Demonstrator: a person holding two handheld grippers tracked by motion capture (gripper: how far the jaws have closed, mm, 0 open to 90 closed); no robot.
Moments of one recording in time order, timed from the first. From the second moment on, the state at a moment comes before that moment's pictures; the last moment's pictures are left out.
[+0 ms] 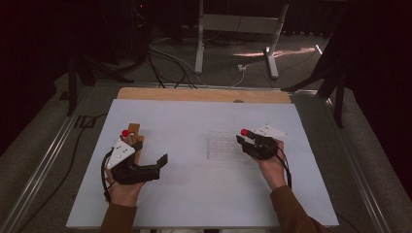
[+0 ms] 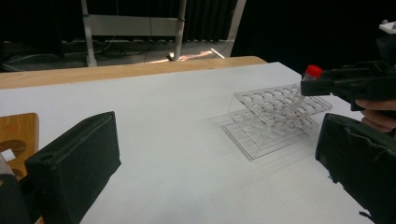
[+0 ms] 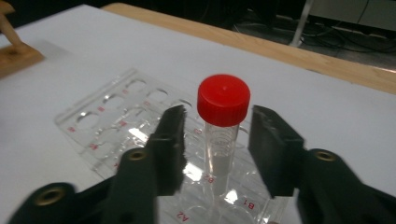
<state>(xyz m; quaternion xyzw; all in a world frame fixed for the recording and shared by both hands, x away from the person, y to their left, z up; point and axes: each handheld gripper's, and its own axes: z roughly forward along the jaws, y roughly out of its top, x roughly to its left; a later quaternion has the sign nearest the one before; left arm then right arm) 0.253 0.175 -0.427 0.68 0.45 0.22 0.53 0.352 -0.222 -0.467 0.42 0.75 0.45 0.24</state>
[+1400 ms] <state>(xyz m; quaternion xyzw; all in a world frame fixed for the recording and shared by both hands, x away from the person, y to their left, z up) 0.256 0.175 -0.432 0.69 0.45 0.21 0.53 0.320 -0.233 -0.425 0.38 0.74 0.50 0.25</state>
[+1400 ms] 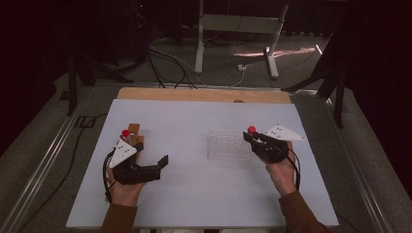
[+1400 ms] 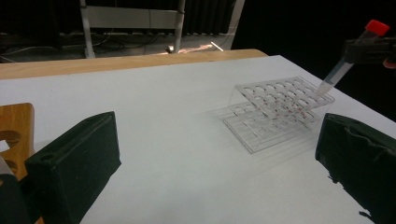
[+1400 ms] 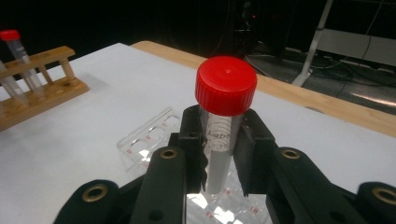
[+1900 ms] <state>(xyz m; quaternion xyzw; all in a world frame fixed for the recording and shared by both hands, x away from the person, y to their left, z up) 0.255 0.172 -0.431 0.69 0.45 0.21 0.53 0.304 -0.230 -0.436 0.37 0.75 0.50 0.21</state>
